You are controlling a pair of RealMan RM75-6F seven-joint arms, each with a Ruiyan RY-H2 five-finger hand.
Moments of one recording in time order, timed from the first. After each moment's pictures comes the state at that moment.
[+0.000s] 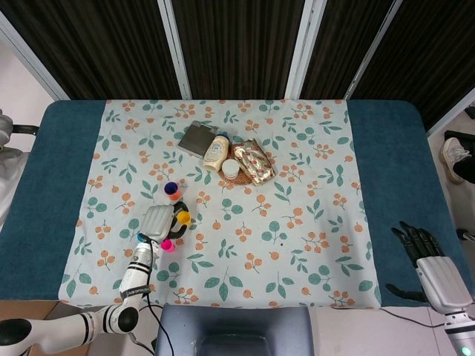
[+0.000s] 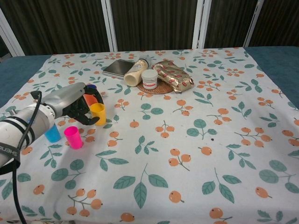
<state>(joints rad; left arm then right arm) -0.69 -1.78 -0.24 -1.30 0.98 1.06 0.30 0.05 -0.97 -0.05 -1.71 -1.64 1.44 0.11</state>
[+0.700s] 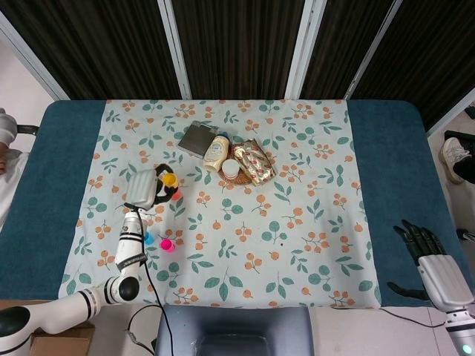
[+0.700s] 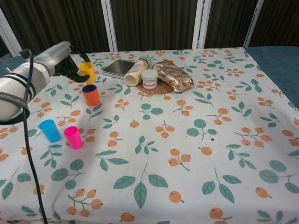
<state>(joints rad) -0.78 -1.76 -0.42 -1.17 0.92 1.05 0.27 0.06 -0.97 -0.05 -1.72 -1.62 1.43 0.11</state>
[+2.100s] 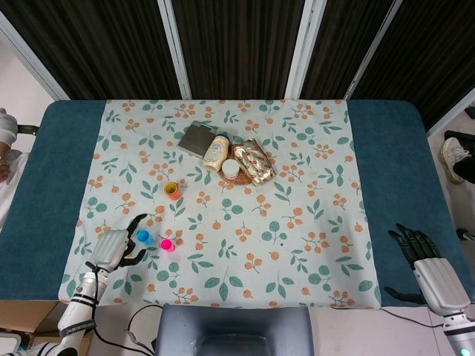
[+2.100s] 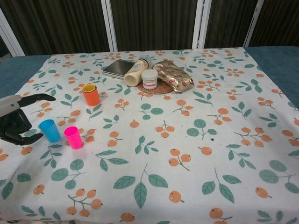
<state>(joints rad) -0.45 -1.45 -0.05 -1.57 1.20 1.14 0.08 0.06 -0.97 -0.06 -1.72 -1.65 1.44 0.12</state>
